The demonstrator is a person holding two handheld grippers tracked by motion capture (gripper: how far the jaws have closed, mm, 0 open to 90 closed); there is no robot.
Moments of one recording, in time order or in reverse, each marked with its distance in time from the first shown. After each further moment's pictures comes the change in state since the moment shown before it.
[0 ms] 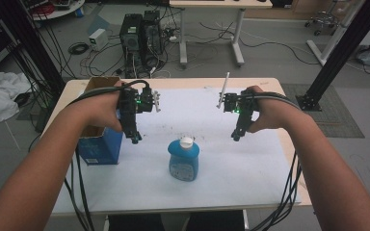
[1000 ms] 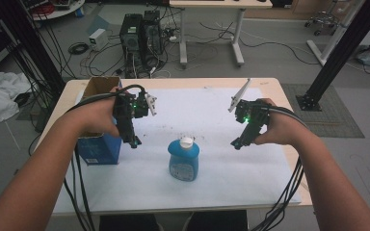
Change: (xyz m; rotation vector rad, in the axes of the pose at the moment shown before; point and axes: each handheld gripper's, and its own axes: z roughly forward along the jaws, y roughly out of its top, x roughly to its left) left arm -0.005 -0.014 0.011 -0.096 -0.023 0.007; right arm 0.018 -0.038 0.008 -0.268 0.088 0.095
